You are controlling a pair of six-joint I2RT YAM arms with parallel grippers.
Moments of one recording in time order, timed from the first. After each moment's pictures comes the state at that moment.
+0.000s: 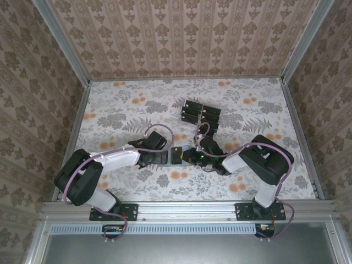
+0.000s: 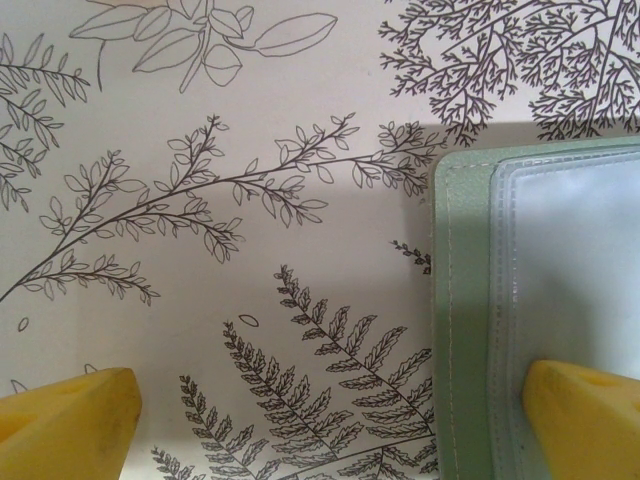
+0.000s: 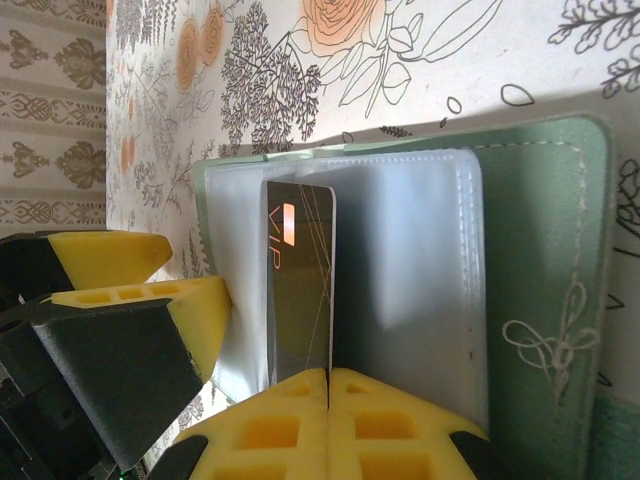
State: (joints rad) left arm -0.75 1.48 0.70 -0.44 -0.22 -0.58; right arm 0.70 1.78 0.52 0.69 -0.34 1.03
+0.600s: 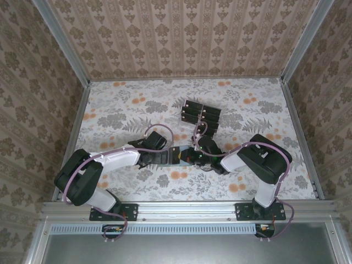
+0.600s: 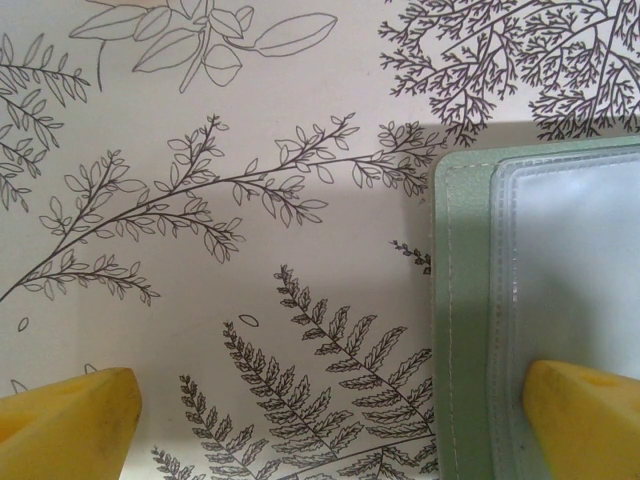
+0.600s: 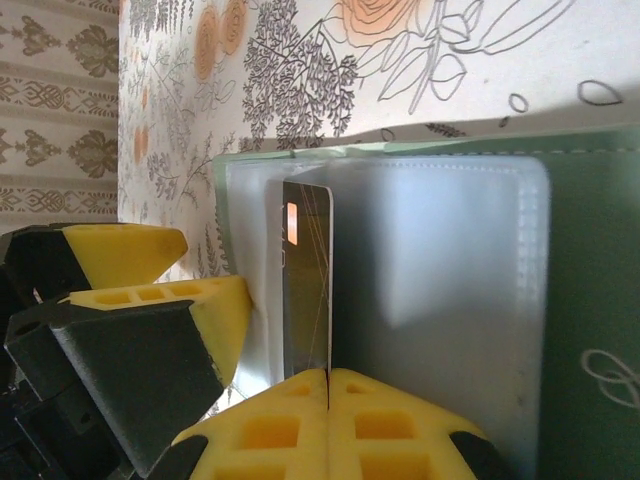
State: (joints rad) left arm -0.75 1.48 0.70 -0.44 -0.22 -0.58; right arm 0.71 1.80 0.56 0.69 -0.37 1.02
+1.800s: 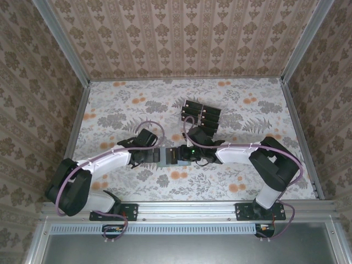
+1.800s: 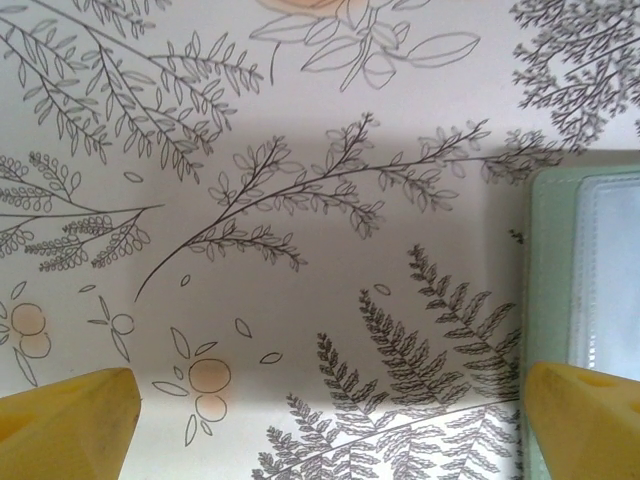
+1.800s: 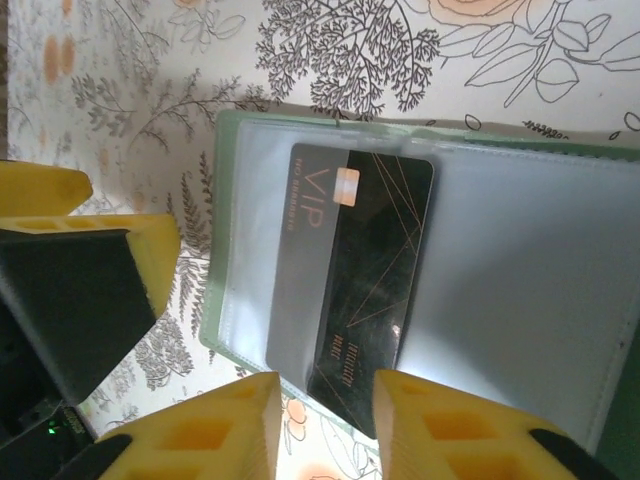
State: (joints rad) left arm -0.65 1.35 0.67 -0.53 -0.21 -0.55; right arm 0.76 1.70 0.82 0.06 -0.30 0.79
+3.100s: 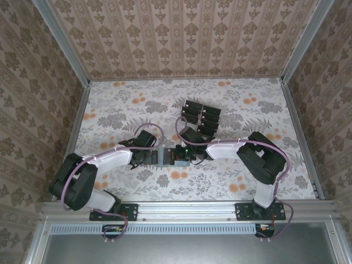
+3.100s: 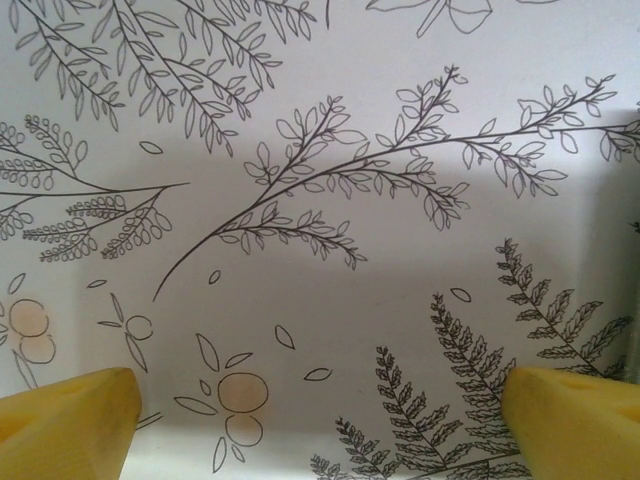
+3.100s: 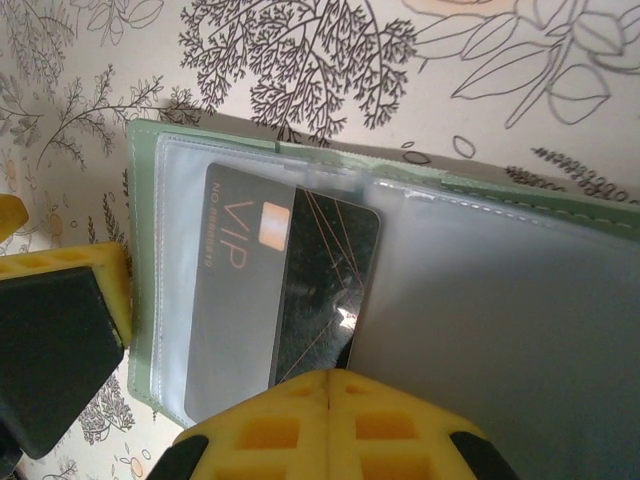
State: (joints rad) left arm -0.62 1.42 0.65 -0.50 -0.22 -0.54; right arm 0.79 1.83 0.96 -0.04 -0.24 0.79
